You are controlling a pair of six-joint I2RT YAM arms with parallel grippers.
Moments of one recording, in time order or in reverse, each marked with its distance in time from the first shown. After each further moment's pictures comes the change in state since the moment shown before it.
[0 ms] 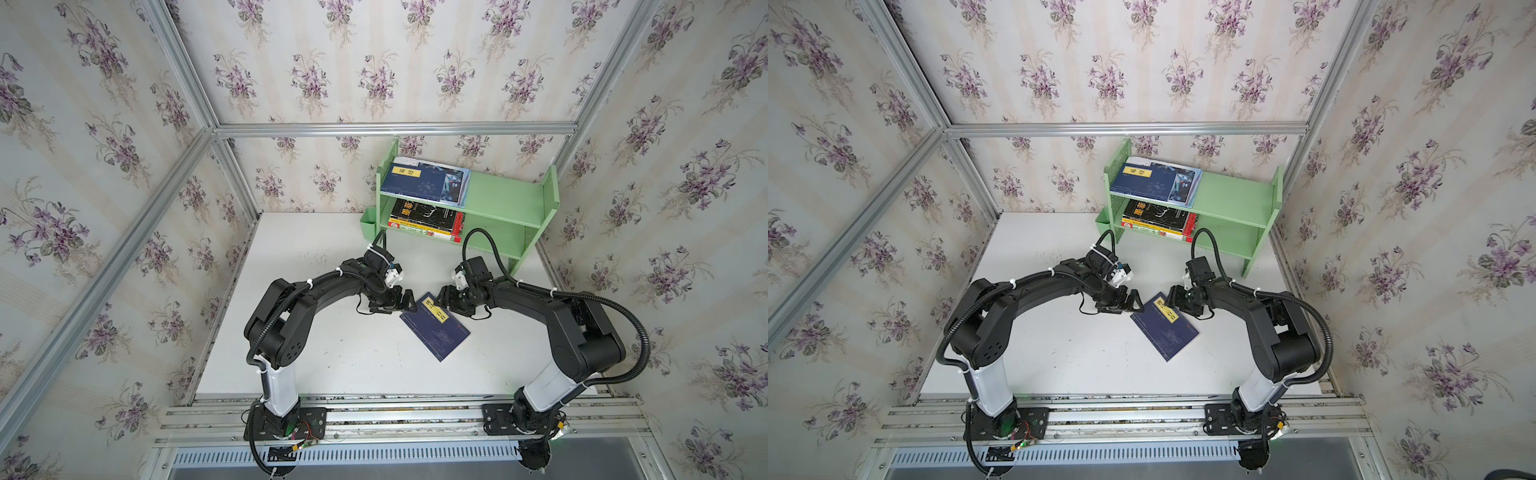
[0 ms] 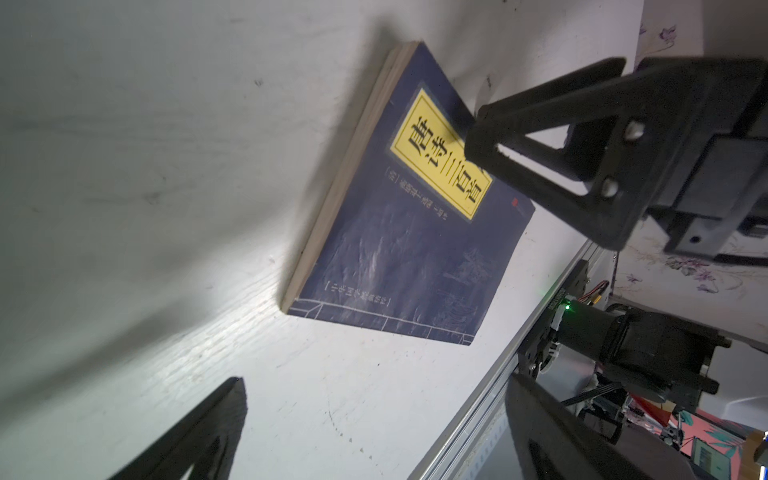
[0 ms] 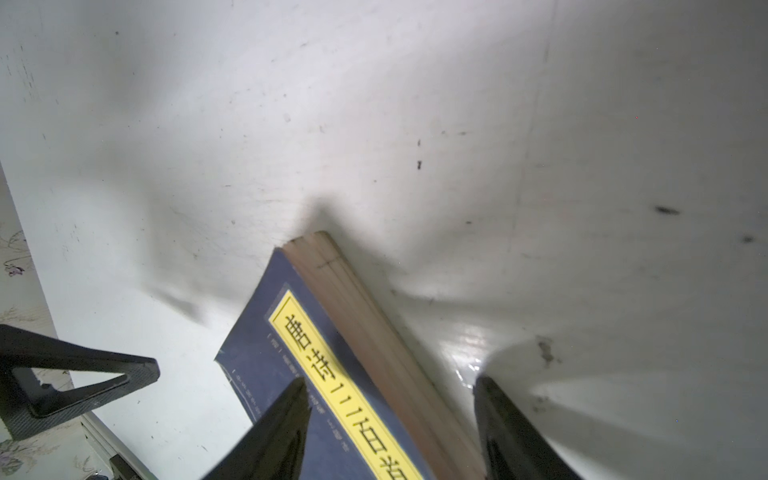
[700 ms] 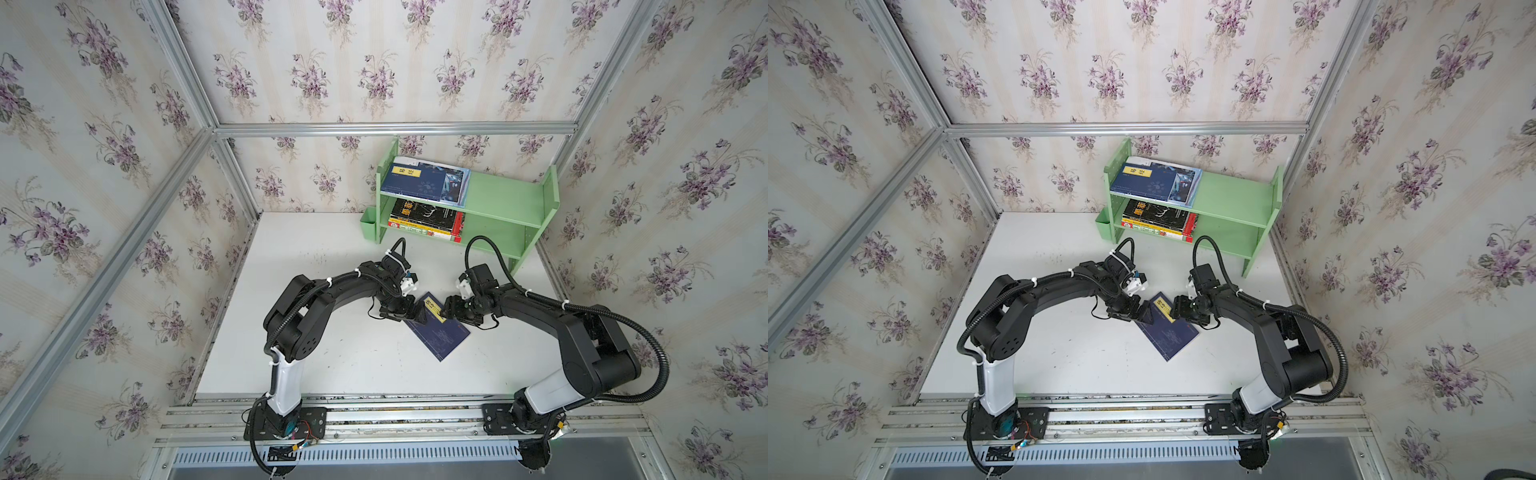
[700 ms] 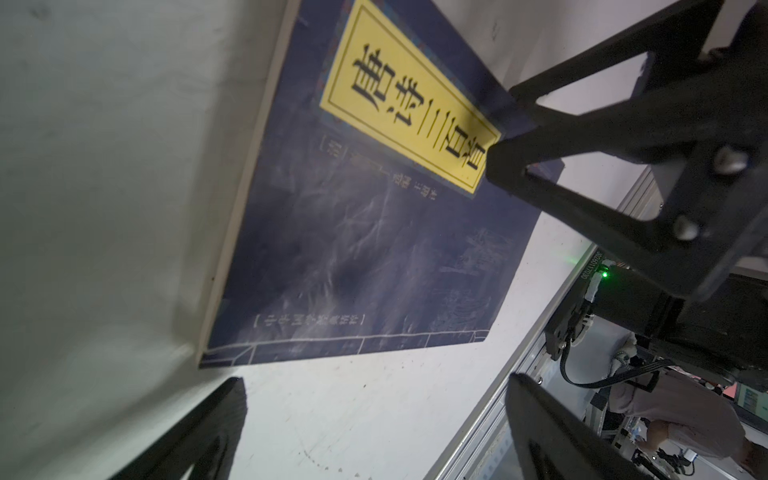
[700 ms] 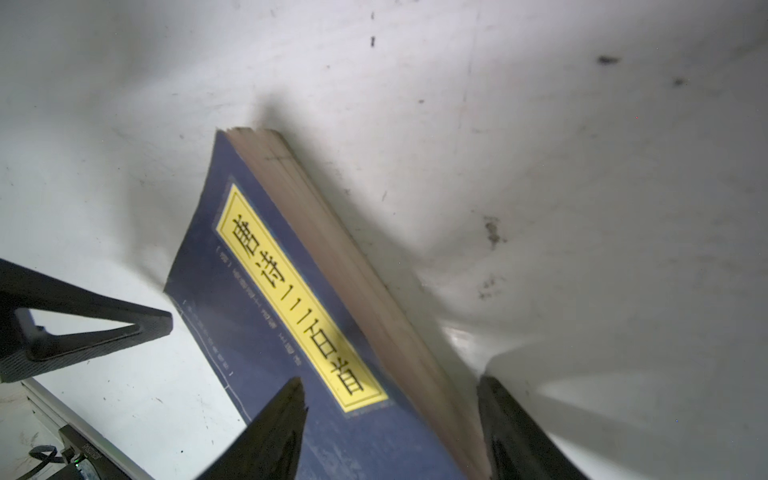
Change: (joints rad) left arm -0.080 0.118 0.099 -0.052 -0.009 0.074; right arm 0.000 -0.111 -0.103 -0.058 0.020 -0.065
